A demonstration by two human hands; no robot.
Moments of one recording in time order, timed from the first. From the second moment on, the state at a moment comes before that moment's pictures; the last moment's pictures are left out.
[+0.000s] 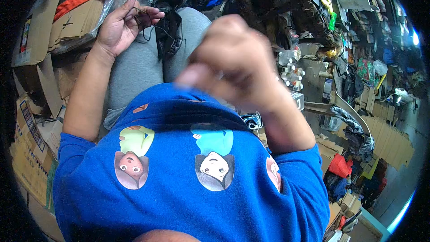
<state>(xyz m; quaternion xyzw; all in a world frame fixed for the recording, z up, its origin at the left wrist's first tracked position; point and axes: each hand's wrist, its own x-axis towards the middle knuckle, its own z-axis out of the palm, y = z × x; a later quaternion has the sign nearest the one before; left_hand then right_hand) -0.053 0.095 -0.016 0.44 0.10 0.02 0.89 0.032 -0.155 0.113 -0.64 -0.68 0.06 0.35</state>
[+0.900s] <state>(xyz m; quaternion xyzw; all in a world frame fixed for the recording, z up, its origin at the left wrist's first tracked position) -0.045 0.094 -0.003 0.90 -0.04 0.08 0.43 0.108 -0.220 0.004 -0.85 -0.26 0.20 0.41</state>
